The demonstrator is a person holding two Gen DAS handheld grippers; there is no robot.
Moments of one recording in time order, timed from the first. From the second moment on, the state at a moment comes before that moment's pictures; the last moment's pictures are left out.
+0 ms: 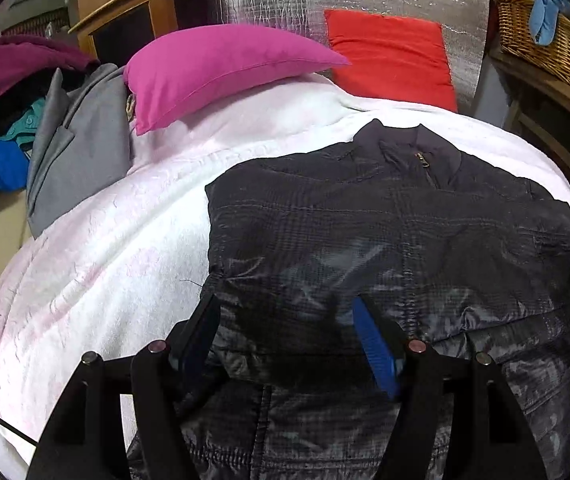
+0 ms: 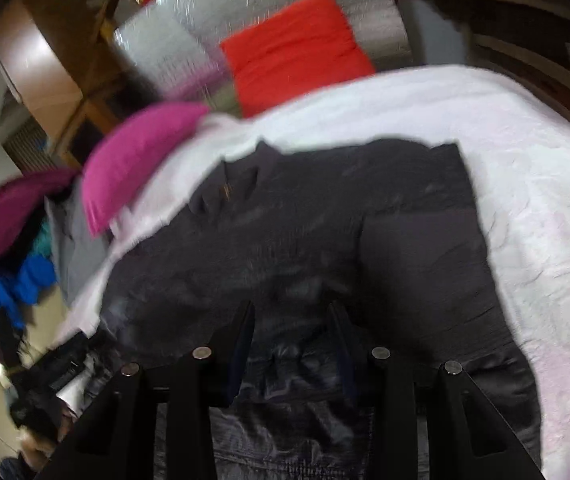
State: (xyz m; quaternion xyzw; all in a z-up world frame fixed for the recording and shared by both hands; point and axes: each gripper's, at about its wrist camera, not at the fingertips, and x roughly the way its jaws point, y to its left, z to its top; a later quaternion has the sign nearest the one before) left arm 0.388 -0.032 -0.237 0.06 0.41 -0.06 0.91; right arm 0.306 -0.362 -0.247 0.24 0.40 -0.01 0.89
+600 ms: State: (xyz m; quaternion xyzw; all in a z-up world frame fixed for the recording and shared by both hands) left arm 0.385 -0.033 -0.235 0.07 0.40 -0.06 0.91; right arm 0.331 -0.314 -0.267 0.20 0.44 0.03 0.87
